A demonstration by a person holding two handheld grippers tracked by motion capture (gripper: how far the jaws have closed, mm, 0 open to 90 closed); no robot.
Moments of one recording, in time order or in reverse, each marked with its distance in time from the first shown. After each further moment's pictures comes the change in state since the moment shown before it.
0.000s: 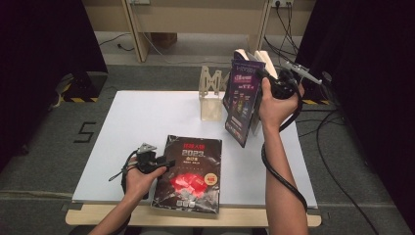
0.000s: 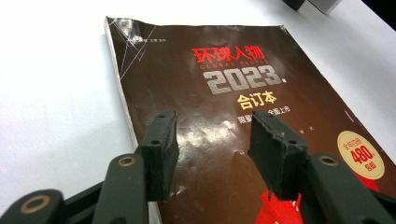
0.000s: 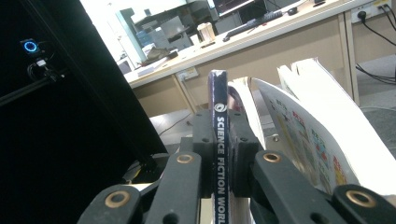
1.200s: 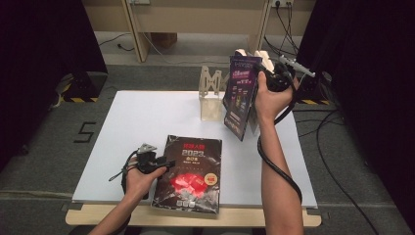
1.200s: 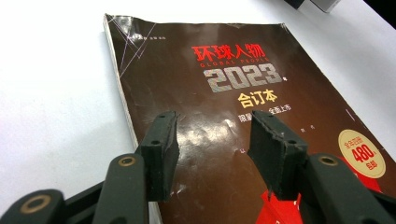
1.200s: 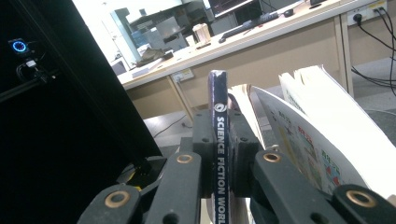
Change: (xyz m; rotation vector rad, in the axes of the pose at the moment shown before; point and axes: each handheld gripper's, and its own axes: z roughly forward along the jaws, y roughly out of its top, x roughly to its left) left arm 0.001 -0.001 0.001 0.003 -0.001 -0.001; right arm -0.001 0.005 0.025 -0.005 -0.021 -0.009
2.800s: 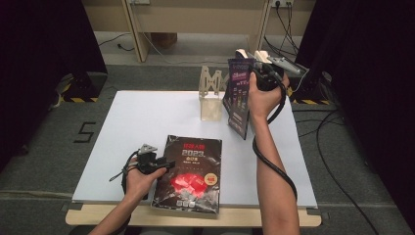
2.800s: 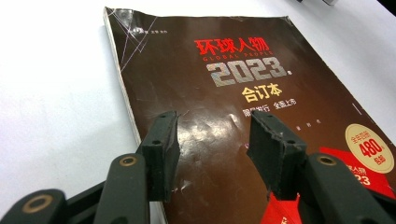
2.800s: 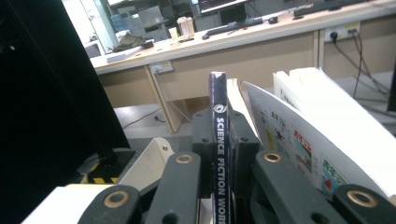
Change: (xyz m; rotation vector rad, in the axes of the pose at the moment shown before) left arm 0.001 -0.003 0.002 0.015 0.002 0.012; right arm 0.008 -0.013 0.023 0.018 -0.093 -0.158
